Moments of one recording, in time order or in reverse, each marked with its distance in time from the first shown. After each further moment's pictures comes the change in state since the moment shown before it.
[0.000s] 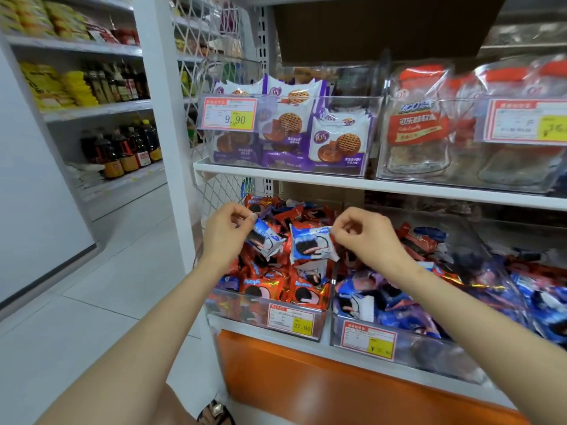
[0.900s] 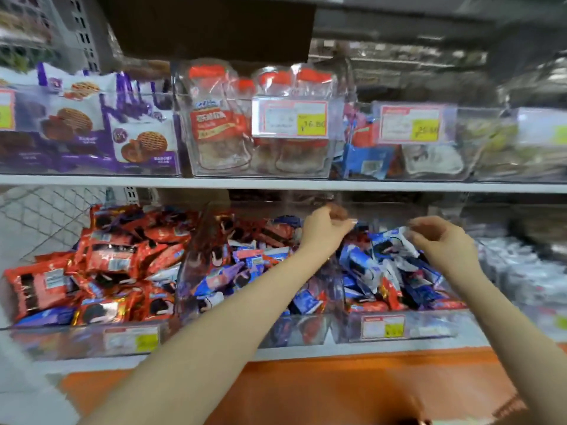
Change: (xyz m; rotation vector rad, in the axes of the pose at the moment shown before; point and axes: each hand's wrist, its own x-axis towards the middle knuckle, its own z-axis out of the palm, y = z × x) left_hand -0.112 0.209 0.271 -0.282 -0.615 0.079; right_hand -0.137 0.141 -0.247 -0.238 0.524 0.501
